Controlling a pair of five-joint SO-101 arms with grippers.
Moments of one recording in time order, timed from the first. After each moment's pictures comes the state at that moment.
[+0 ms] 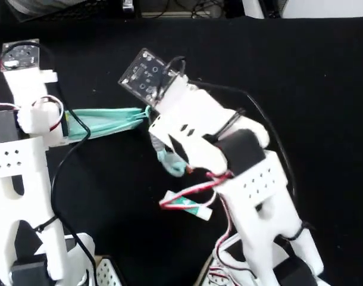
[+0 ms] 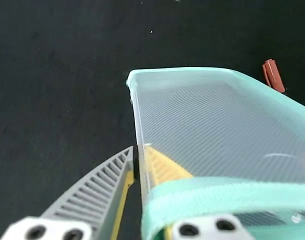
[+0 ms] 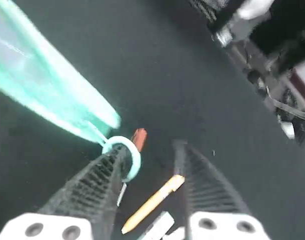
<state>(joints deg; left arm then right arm) -14.9 -28.2 4.4 94.8 -0.6 -32.1 -30.1 3.1 75.5 25.7</state>
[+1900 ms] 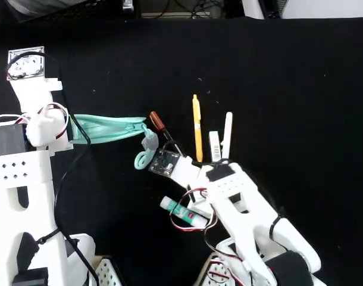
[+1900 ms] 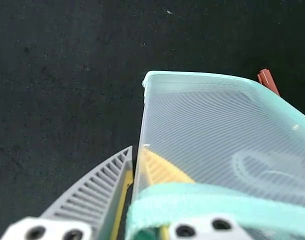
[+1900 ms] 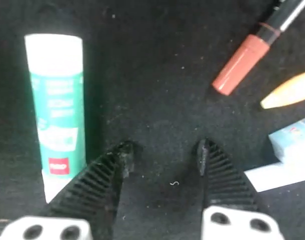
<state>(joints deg) -14.2 -29.3 16.7 85.8 -0.4 -22.2 -26.2 68.0 52.0 42.0</state>
